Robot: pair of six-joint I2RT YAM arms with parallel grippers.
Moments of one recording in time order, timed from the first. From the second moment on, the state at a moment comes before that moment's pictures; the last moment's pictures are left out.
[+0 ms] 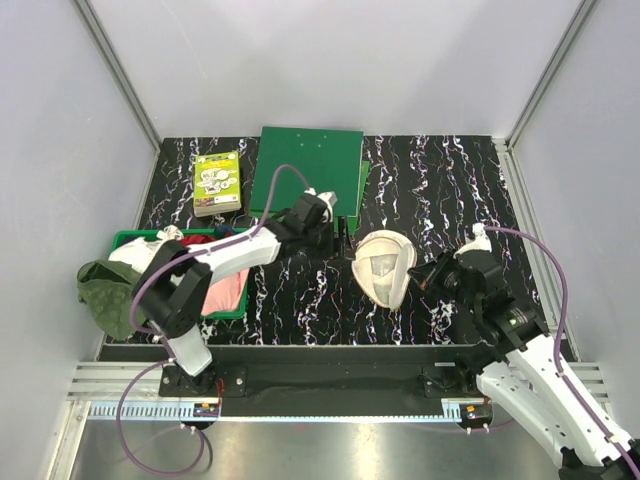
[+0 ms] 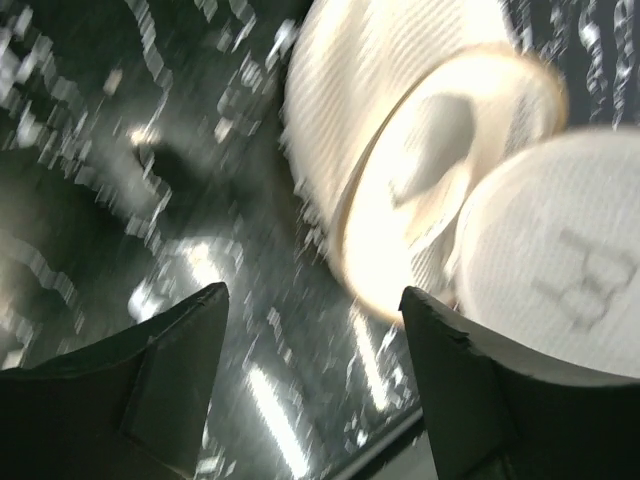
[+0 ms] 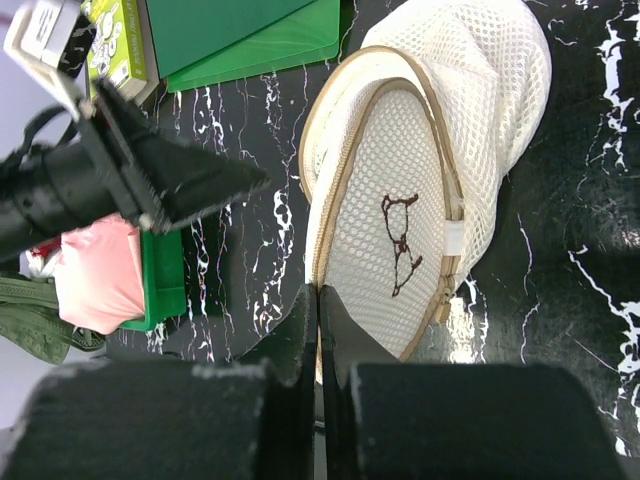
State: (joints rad) left arm -0.71 1.68 1.08 -0.22 0.21 -0.66; right arm 0.49 0.57 0.63 -0.56 0.04 0.87
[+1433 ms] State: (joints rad) left arm -0.79 1.69 1.35 -0.43 0.10 -0.59; right arm 0.48 0.82 0.59 -0.58 0.11 0.99
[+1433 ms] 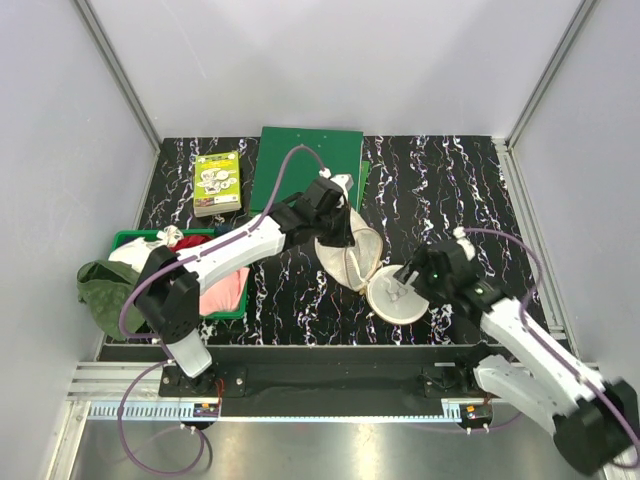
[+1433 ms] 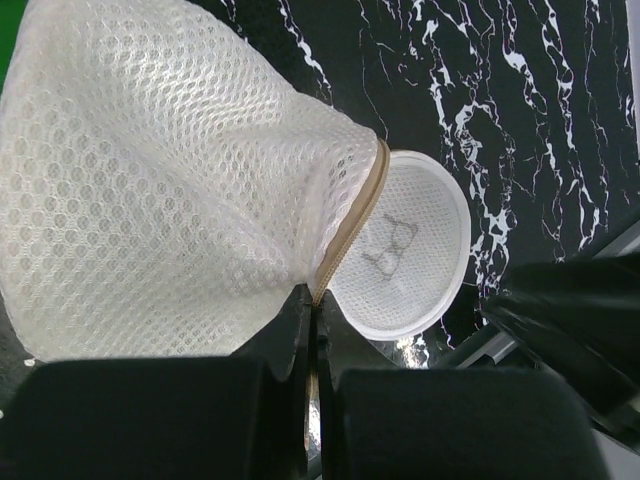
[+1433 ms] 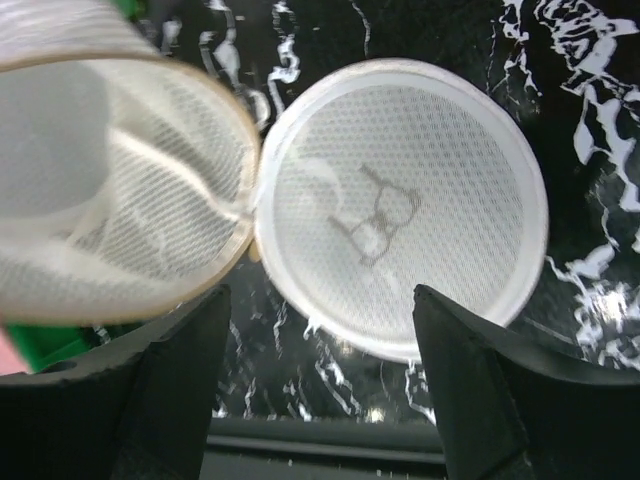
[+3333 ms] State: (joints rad) left arm -0.86 1.80 1.38 -0.29 0.16 -0.84; right arm 0.64 0.52 0.58 -0.83 0.53 1.09
